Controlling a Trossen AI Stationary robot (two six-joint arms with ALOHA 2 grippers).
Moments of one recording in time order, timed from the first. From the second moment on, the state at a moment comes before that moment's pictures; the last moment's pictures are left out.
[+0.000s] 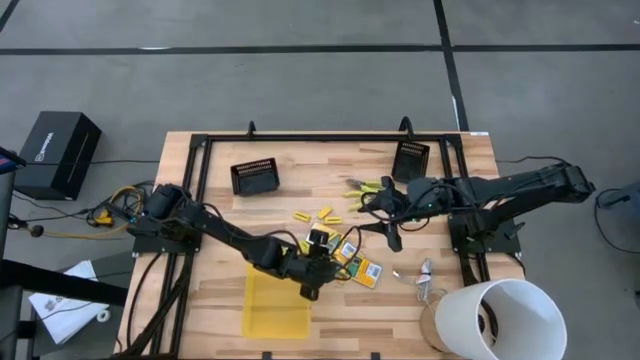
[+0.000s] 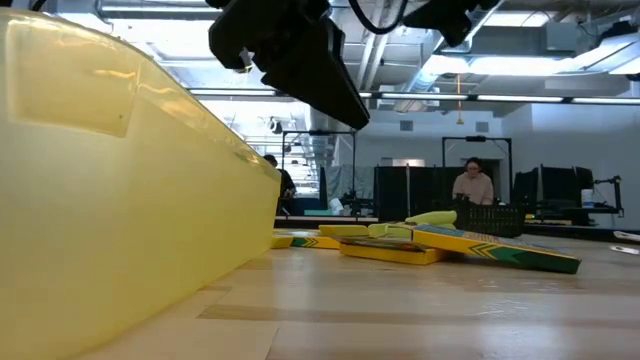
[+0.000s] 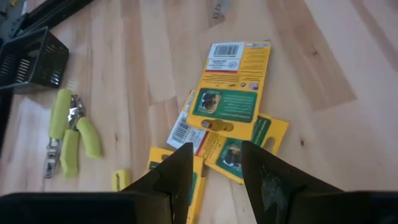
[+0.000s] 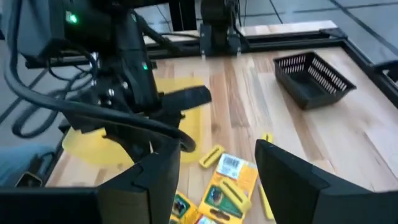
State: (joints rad) left arm -0.39 1.89 1.32 -0.30 -0.48 0.11; right arm 0.14 1.11 0.90 -0.24 0.08 0.13
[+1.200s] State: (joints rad) left arm -0.45 2.19 1.58 -0.48 -0.53 0.09; right arm 0.14 1.03 0.90 -0.28 0.08 0.07
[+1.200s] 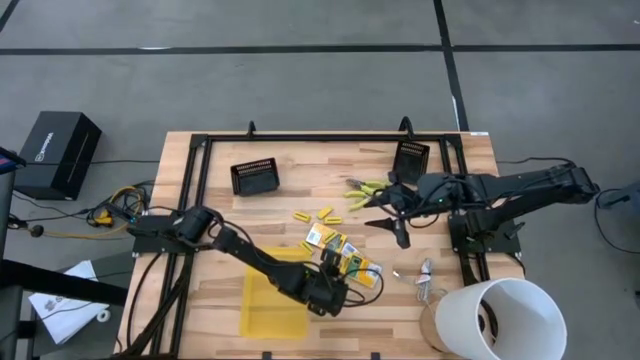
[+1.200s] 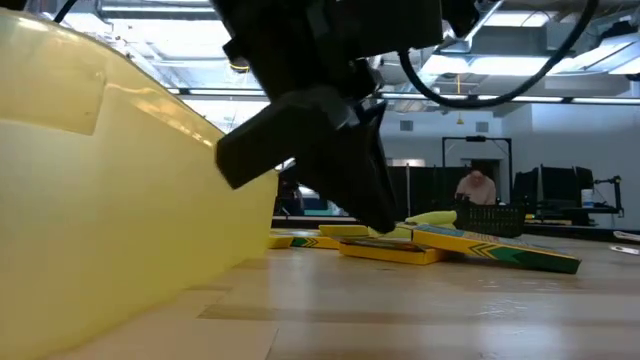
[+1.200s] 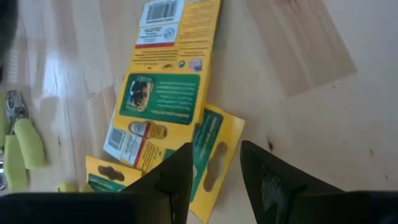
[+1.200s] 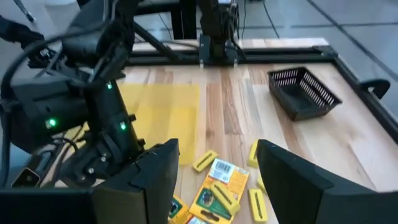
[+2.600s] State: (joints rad) left arm -0.36 2.10 1.57 -0.49 -0.44 0.15; right arm 0.14 1.01 0.90 -0.24 0.08 0.04
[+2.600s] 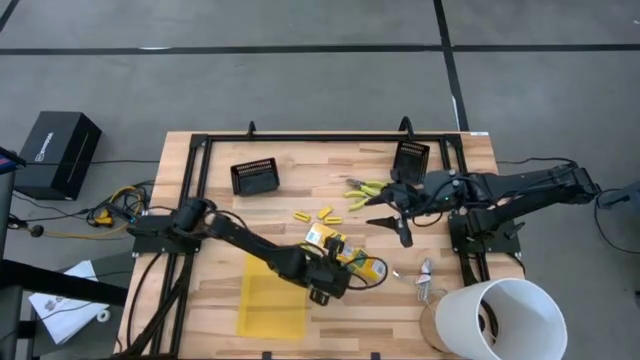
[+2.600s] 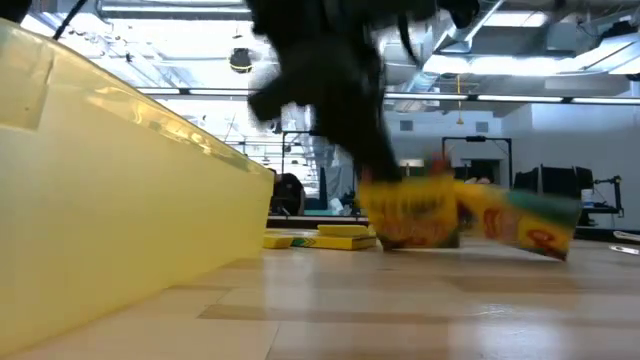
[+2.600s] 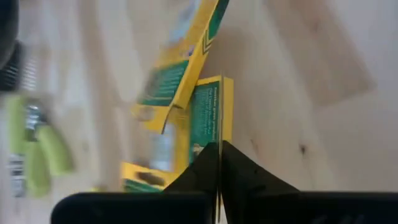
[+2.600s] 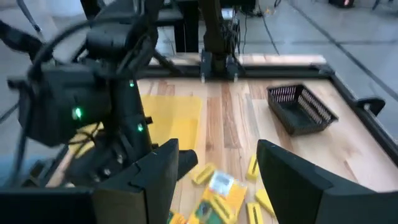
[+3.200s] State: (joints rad) left arm -0.41 1.66 1.57 -0.85 -0.29 -0.14; right arm 0.20 0.98 0.90 -0.24 0.08 0.03
